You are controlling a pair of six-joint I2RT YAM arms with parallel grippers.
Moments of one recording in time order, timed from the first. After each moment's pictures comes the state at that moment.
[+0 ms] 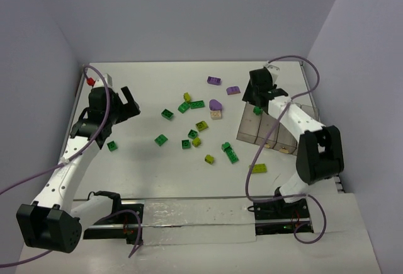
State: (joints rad) left arm -0.20 1.06 0.95 -0.46 -0.16 -0.46; right arm 0.25 1.61 1.19 -0.38 0.36 0.52
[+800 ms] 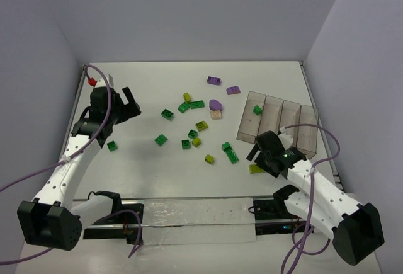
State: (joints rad) left arm -0.20 1.08 0.95 -0.47 -0.16 -0.47; right arm 0.46 0.85 0.48 -0.74 0.30 1.01
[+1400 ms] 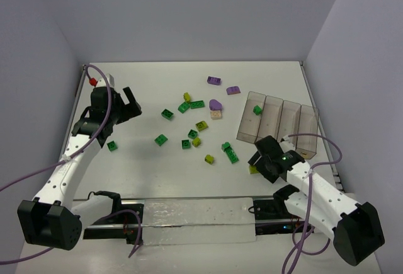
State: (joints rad) left arm -0.20 1.09 0.95 -0.47 -0.14 -0.47; right arm 0.47 0.84 0.42 -0.77 0.27 1.19
